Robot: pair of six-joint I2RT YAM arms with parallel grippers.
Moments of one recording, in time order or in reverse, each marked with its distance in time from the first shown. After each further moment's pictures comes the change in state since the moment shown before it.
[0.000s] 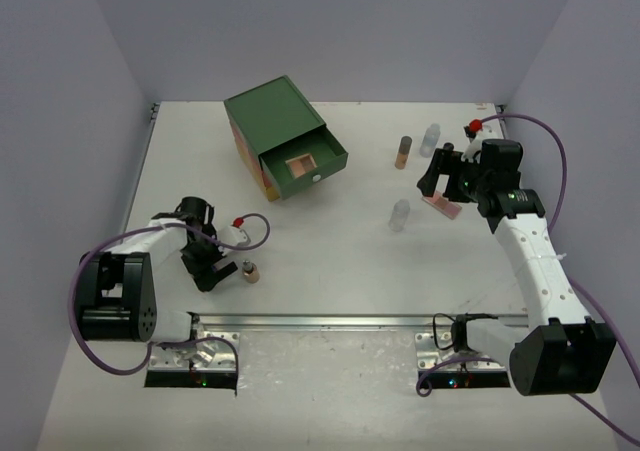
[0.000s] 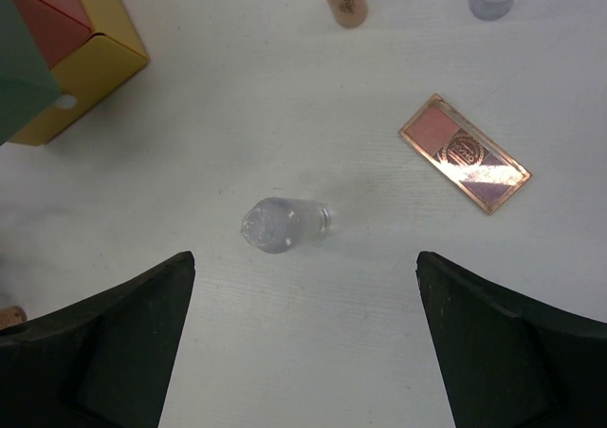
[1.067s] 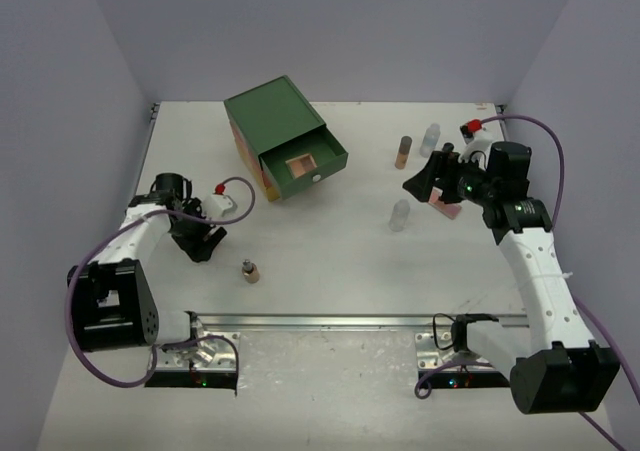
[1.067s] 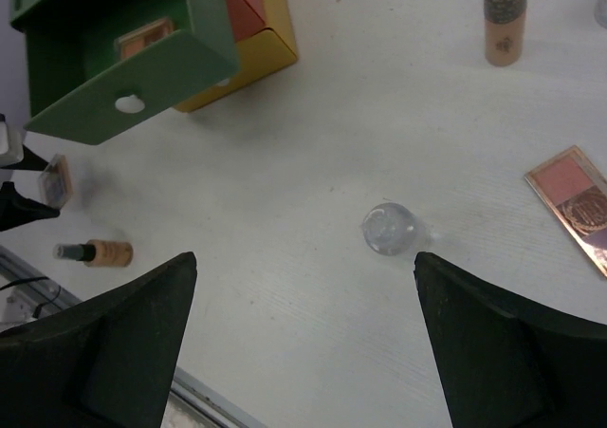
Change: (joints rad) left arm 0.127 -0.037 0.176 -0.072 0.155 -0.038; right arm 0.000 -0.087 -0.020 0.053 -0.305 0.000
